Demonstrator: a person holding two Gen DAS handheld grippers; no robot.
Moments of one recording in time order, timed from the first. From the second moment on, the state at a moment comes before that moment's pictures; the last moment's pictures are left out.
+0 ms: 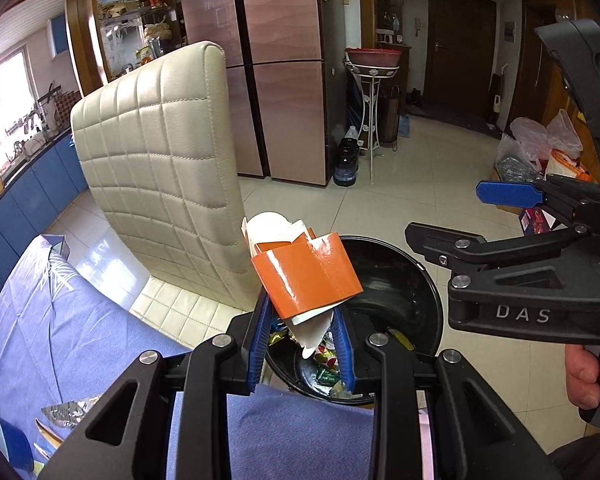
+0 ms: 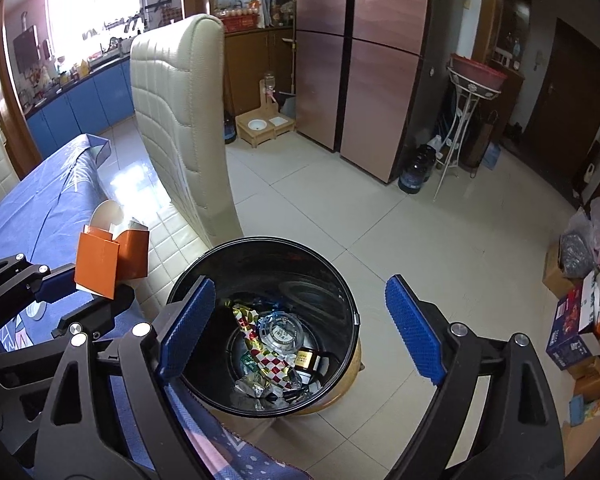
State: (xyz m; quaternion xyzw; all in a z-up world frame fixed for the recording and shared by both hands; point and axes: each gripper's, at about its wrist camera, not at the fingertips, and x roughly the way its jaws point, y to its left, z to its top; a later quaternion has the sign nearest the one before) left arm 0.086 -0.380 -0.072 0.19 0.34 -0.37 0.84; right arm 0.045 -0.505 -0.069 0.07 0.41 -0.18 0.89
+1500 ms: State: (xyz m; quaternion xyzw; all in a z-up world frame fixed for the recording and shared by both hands) left arm 0.088 -0.289 -0.058 0.13 0.37 -0.28 0.88; right arm 0.060 -0.435 -0.059 0.06 0.41 -0.08 0.91
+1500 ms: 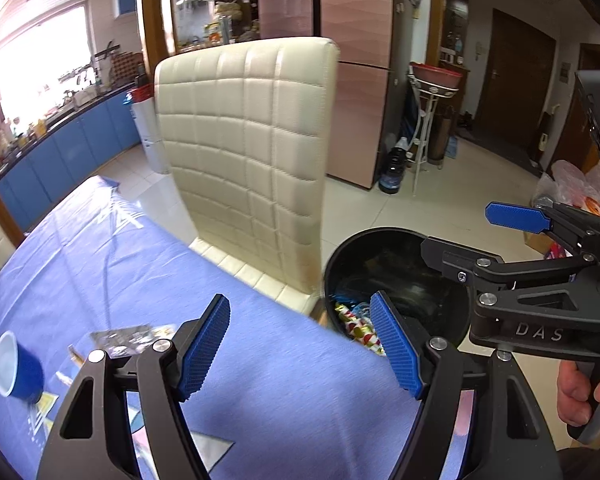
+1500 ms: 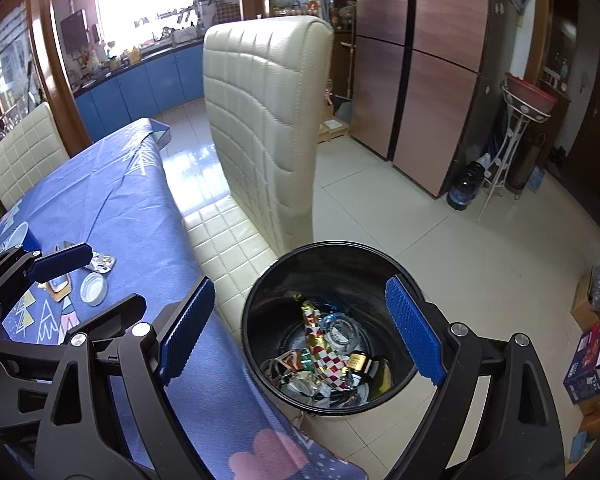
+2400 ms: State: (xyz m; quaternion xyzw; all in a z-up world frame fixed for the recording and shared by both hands) left arm 0.100 -0.127 -0.072 0.10 0.39 -0.15 0.90; right arm 0.096 -0.279 -0.082 -0.01 0.43 0.04 0.90
